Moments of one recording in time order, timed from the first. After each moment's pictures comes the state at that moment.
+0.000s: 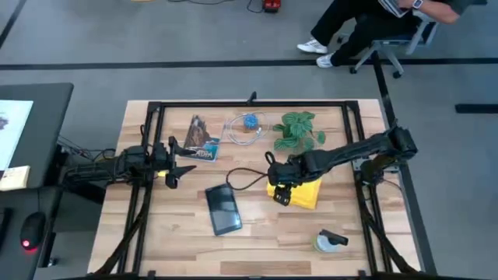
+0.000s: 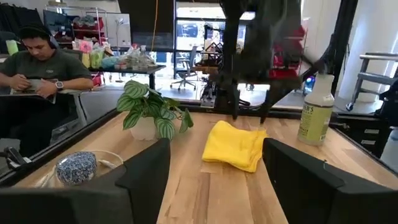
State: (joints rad) left arm 0.11 0.01 0.01 0.02 -0.02 -0.11; right arm 0.16 1.66 1.16 -0.71 0.11 0.52
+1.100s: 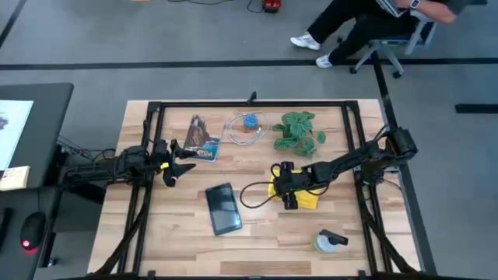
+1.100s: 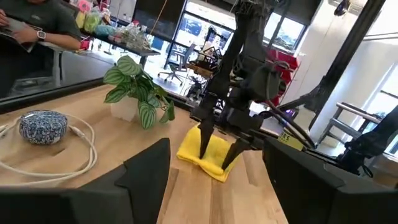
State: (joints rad) left arm 0.11 0.01 0.01 0.02 -0.02 -0.36; right arm 0.19 1.66 0.74 -0.07 0.18 0.05
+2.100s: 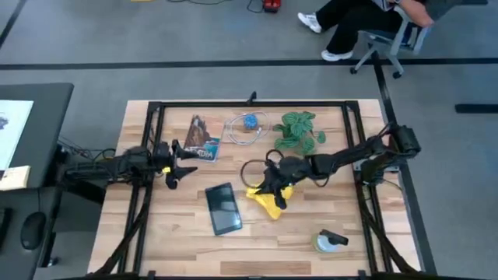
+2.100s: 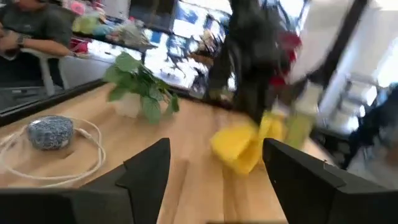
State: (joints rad) left arm 0.03 0.10 0.01 0.04 0.00 -0.17; right arm 0.08 1.59 0.81 0.43 -0.27 0.15
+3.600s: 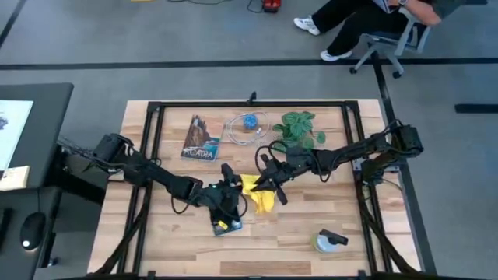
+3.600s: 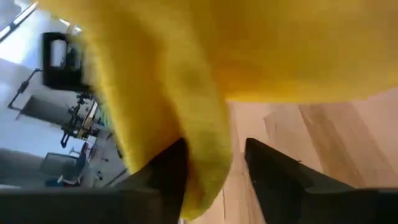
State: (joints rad) left arm -0.37 1.67 0.75 0.46 -0.79 0.60; right arm 0.08 1.58 0.81 0.54 -0.31 0.18
